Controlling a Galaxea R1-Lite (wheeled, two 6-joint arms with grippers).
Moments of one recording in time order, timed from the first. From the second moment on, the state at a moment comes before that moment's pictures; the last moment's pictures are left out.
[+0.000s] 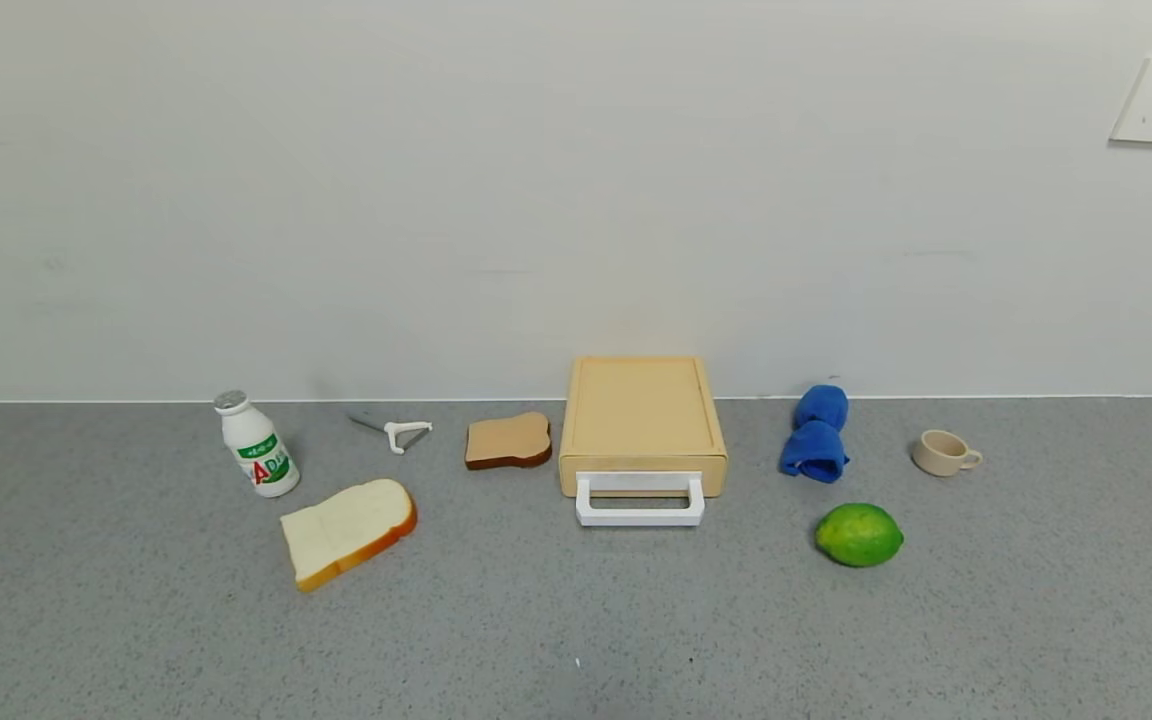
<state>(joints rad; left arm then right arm) 0.03 0.20 -0.85 0.69 0.11 -0.09 0.00 0.00 0.00 0.00 0.00 0.03</state>
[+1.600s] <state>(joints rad) 0.00 0.00 -0.01 -0.04 -0.02 0.05 0.00 0.00 0.00 0.00 0.00 0.03</state>
